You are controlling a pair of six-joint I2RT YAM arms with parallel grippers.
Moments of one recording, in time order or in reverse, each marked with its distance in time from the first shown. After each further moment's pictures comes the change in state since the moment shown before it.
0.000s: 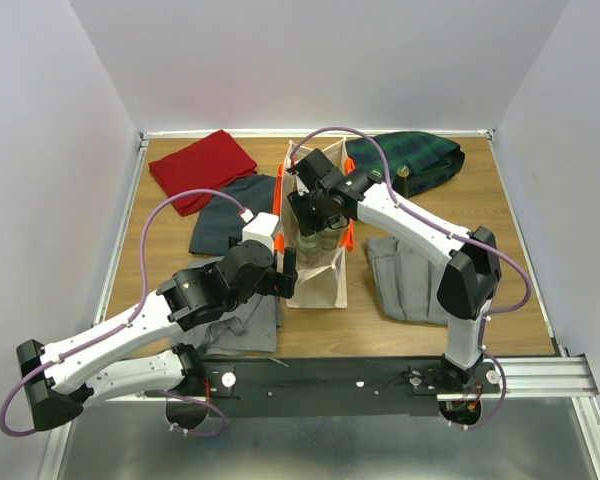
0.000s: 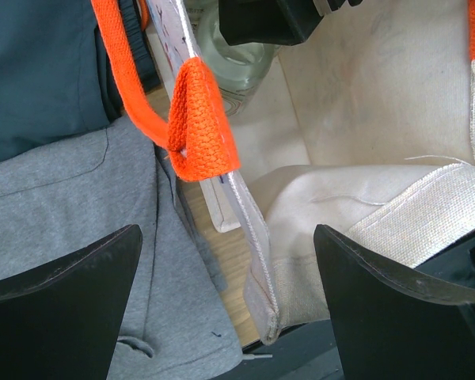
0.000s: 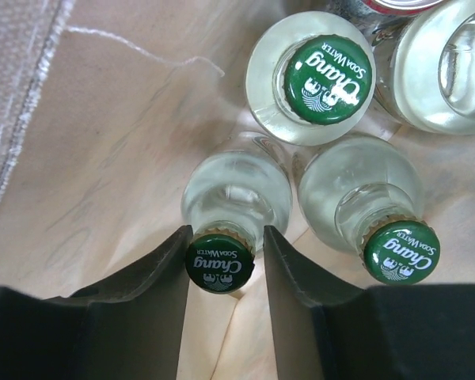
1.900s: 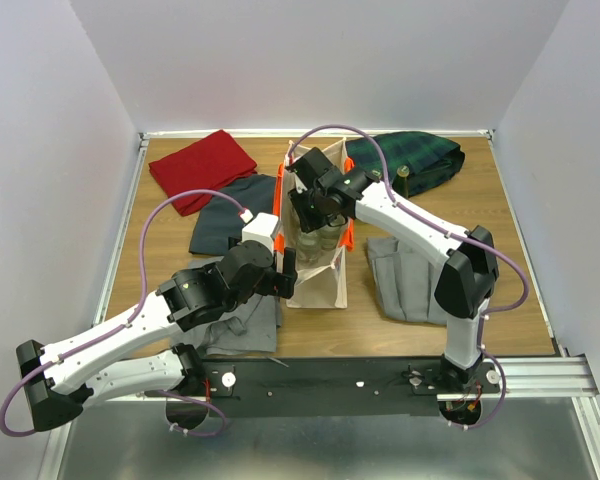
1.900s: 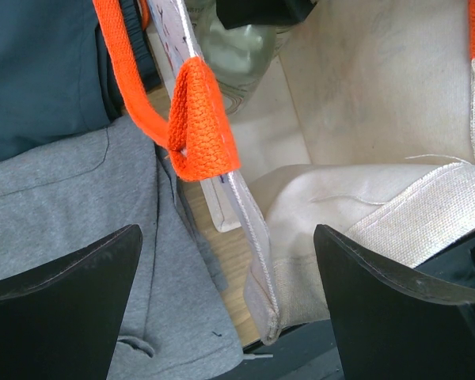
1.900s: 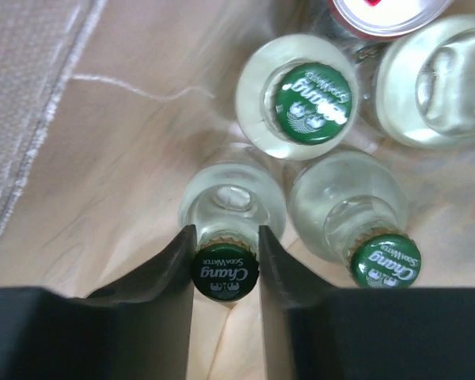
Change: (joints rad) left arm 0.000 -0.004 -0.003 0.000 0.000 0.000; right arm 0.000 0.018 0.022 0.005 0.012 -0.009
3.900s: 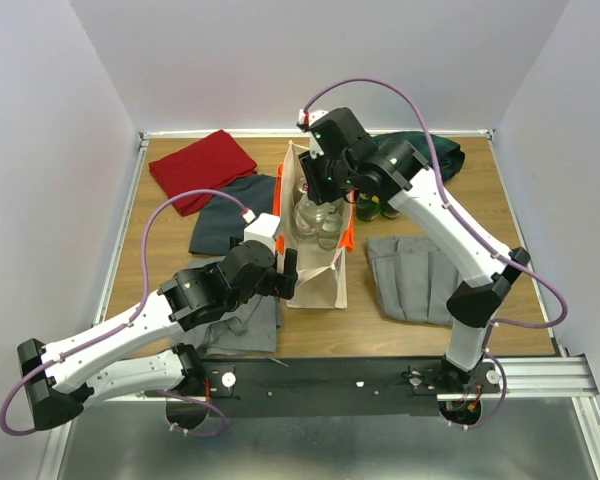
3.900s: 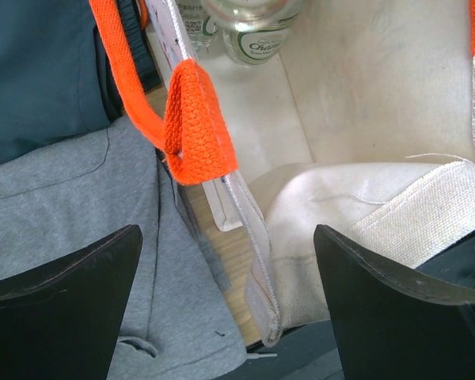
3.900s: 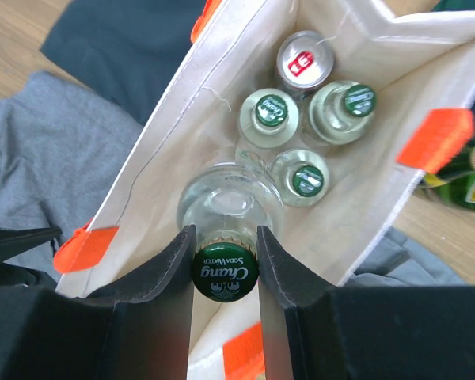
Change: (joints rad) left arm 0.000 0.008 0.001 0.000 0.002 0.015; right arm 0.038 -0.079 0.408 -0.293 0.118 -0.016
